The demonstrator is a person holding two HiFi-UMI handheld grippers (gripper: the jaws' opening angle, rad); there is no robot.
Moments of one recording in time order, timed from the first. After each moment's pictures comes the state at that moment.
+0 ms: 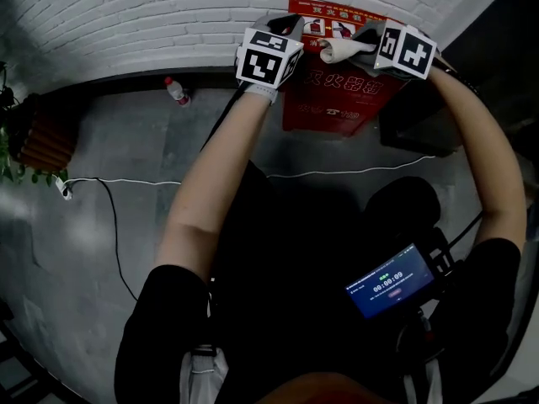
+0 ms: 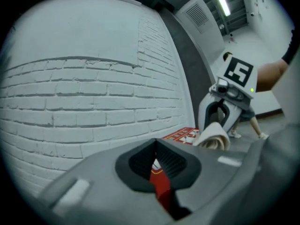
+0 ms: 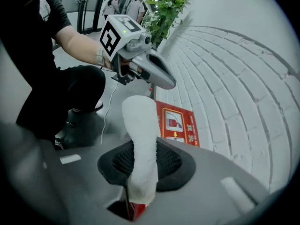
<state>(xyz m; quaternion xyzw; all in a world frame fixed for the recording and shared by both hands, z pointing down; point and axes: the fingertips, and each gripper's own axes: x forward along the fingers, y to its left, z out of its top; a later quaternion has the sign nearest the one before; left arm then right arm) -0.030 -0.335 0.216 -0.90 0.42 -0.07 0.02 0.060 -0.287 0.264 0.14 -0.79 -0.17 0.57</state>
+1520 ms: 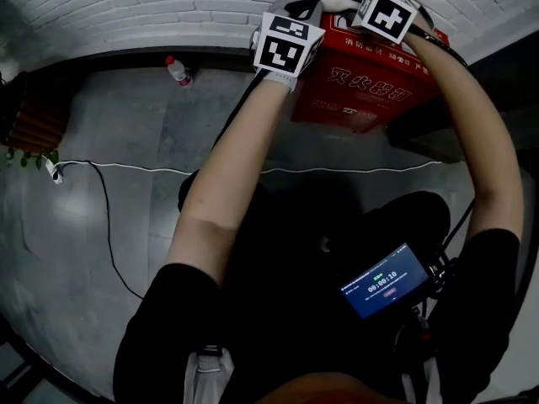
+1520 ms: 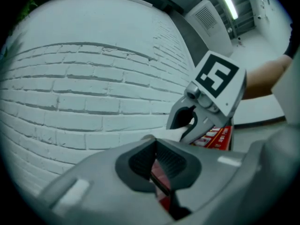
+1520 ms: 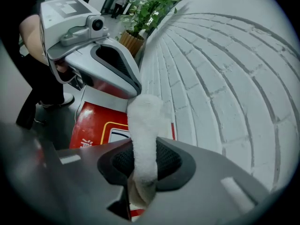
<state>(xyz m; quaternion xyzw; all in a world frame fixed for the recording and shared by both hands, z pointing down) -0.057 -0.395 0.252 -0.89 0.44 -0.04 -0.01 -0.012 -0.424 0.289 0.22 -0.75 -0.21 0.59</state>
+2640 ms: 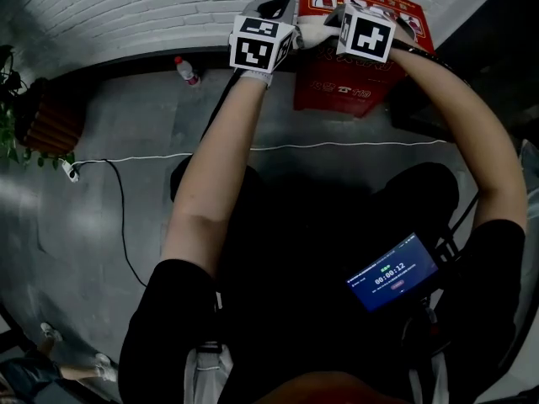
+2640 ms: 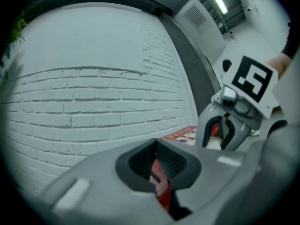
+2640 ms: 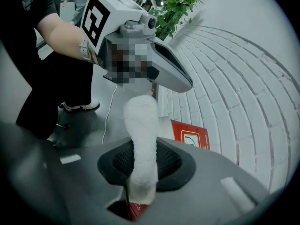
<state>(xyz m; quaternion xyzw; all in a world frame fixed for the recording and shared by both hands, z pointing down) -0.078 -0.307 0.222 -0.89 0.46 -0.05 0.04 -0.021 -0.266 0.300 0.15 -0.77 -0.20 0.59</state>
